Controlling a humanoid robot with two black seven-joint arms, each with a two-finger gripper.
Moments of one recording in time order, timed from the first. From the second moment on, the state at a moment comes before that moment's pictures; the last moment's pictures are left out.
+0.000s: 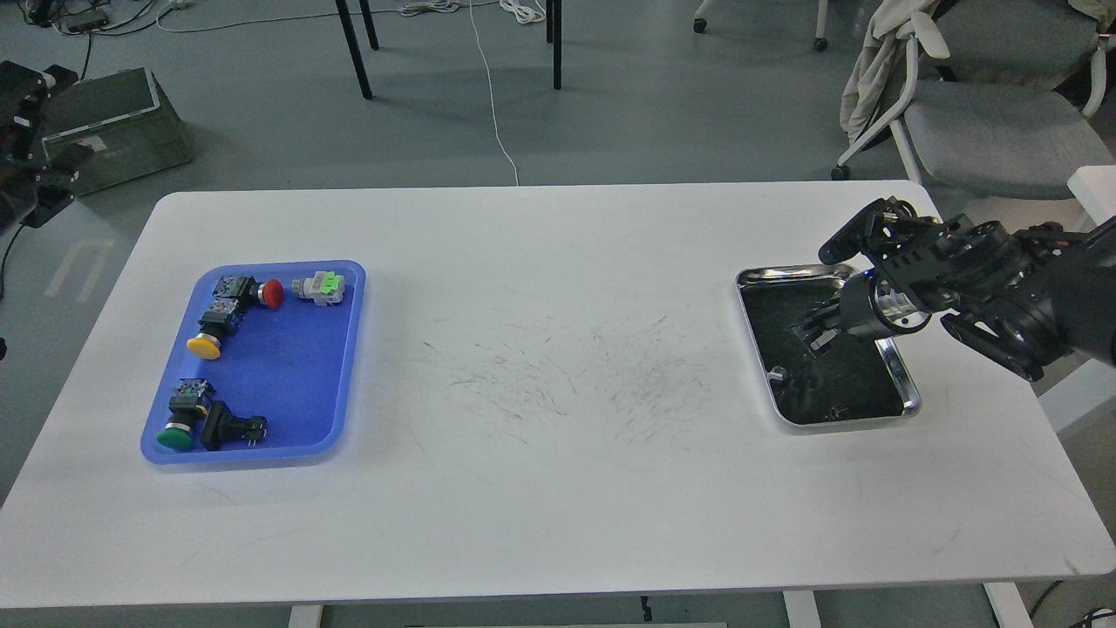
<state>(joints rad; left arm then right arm) -0.95 0.67 -0.26 -0.30 0.33 -0.49 -0.49 1.23 -0.35 -0.60 0.55 -1.50 0.24 0.49</state>
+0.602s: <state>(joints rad) -0.95 0.67 -0.26 -0.30 0.34 -0.49 -0.49 1.27 -0.36 -0.53 0.54 -1.42 0.25 0.49</state>
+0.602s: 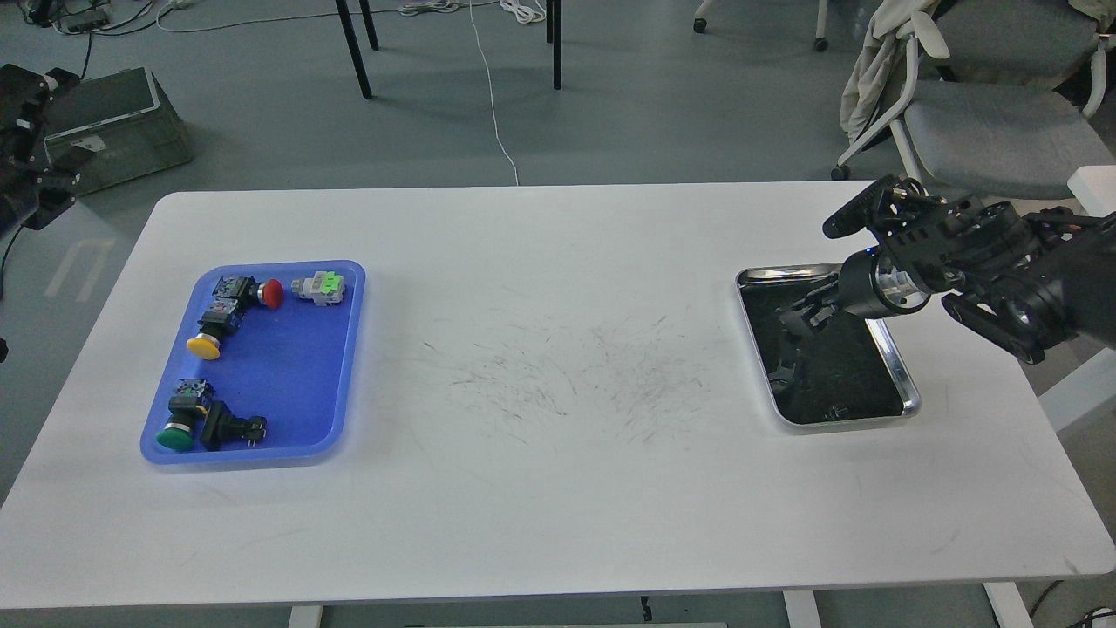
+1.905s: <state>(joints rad) -0.94 0.60 -0.37 -0.31 0.16 -0.49 -0.49 1.11 -0.51 0.09 0.50 0.08 0.06 0.49</state>
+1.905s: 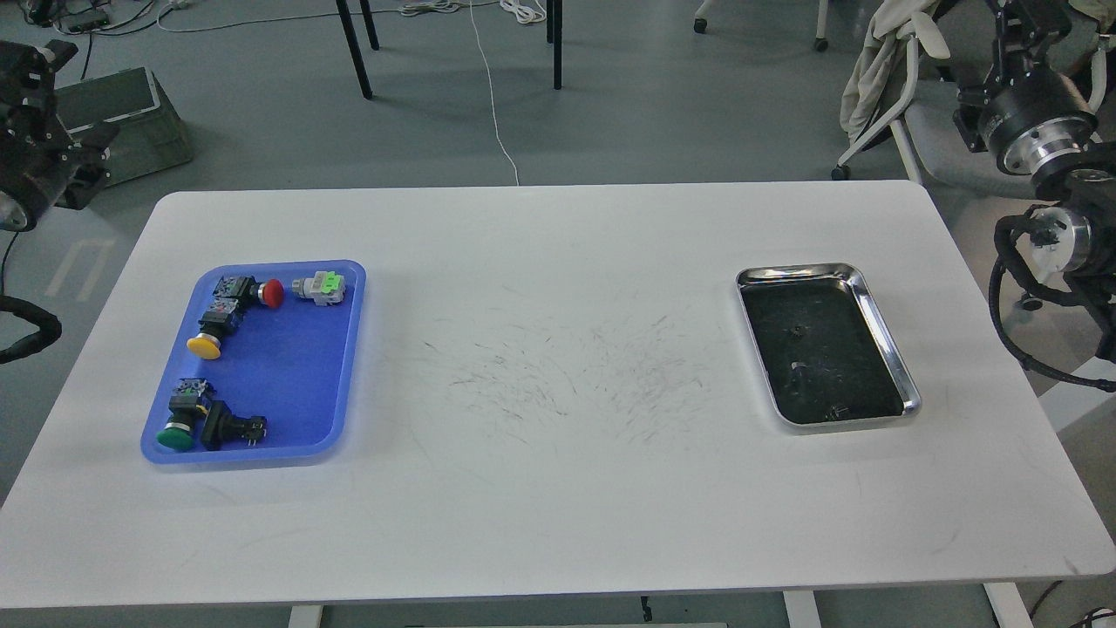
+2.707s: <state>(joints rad) -0.94 0.54 -0.50 -0.31 0.06 -0.49 -0.33 1.06 -0.44 0.36 0.62 0.17 0.05 0.23</state>
